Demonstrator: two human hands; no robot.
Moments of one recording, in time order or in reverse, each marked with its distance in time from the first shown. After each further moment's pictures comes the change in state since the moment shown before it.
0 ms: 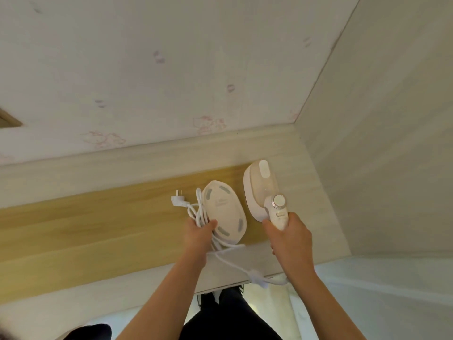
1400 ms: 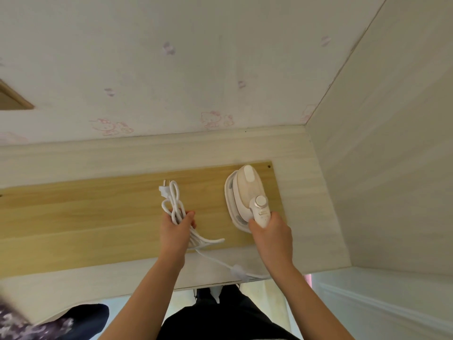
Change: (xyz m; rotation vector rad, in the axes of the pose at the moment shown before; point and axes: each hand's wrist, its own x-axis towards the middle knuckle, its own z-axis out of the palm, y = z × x) left_hand -0.010 0.011 -0.032 -0.055 0.162 0.170; right_hand 0.022 -0.001 0.028 -0.192 -0.112 -0.027
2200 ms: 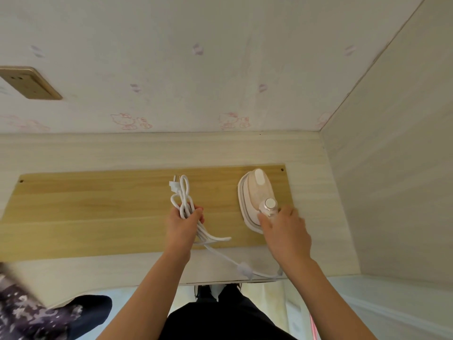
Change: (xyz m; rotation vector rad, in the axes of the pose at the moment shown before) left_hand 0.000 0.008 -0.021 -0.049 -0.036 -0.009; right_hand -0.007 -0.023 -0.009 -0.535 0.032 -0.183
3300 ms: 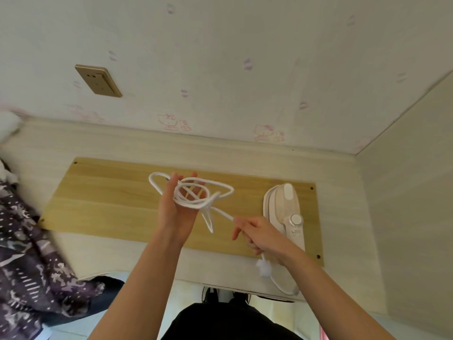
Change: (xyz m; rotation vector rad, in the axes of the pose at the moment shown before) left_hand -0.002 0.063 -0.055 -0.933 -0.188 -0.055; right_hand 0.010 -0.060 0.022 0.787 -0.909 -0.301
